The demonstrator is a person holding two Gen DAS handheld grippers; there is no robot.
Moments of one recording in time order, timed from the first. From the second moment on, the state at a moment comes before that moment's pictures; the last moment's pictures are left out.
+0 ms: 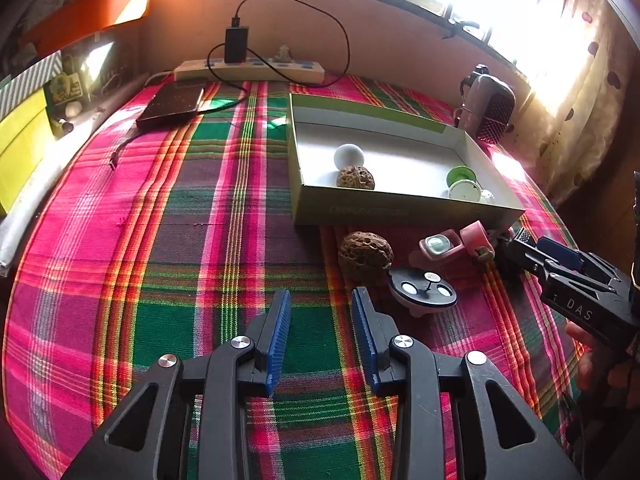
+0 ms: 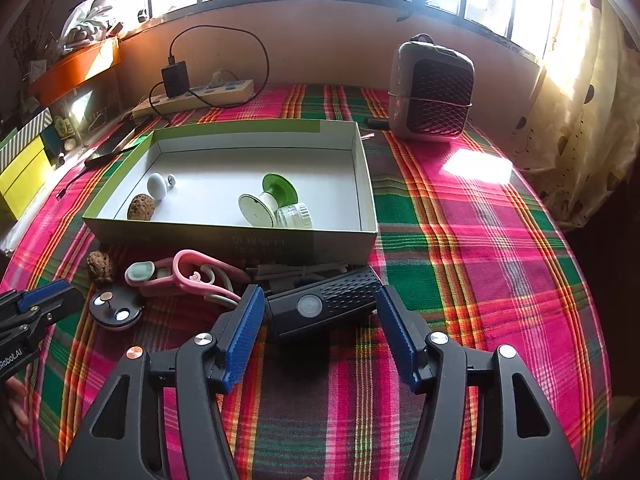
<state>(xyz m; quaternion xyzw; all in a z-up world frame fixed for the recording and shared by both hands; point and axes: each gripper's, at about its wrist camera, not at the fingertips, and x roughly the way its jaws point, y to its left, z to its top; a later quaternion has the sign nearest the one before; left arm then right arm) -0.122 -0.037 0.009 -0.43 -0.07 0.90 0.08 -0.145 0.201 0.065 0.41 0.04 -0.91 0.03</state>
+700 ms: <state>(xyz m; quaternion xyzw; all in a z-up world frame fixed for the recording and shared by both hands) -0.122 -0.032 0.012 -0.43 -0.07 0.90 0.08 -0.130 0.239 0.079 0.40 -0.01 -0.92 -0.01</state>
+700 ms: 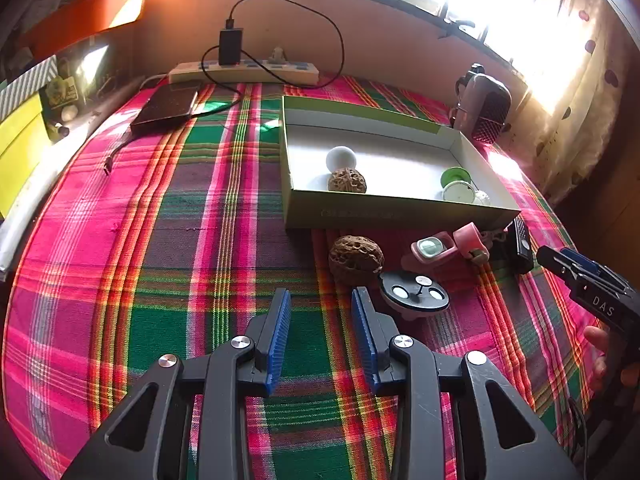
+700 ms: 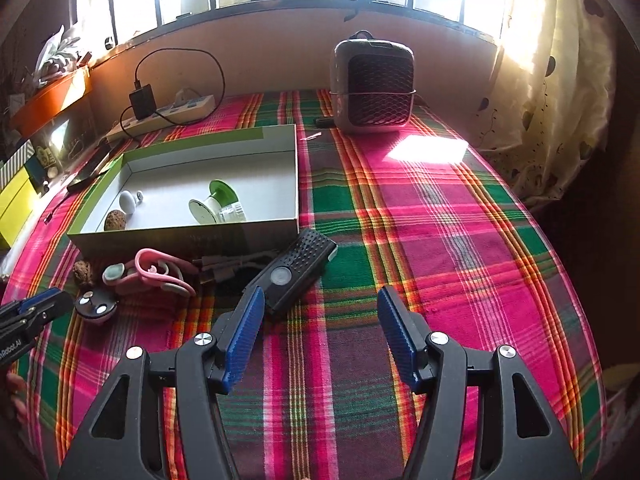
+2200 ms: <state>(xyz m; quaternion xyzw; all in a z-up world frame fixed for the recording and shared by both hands) -0.149 -0.019 0.011 -0.44 -0.07 0.89 0.10 -0.170 0.254 0.052 0.44 0.00 -0.90 -0.01</state>
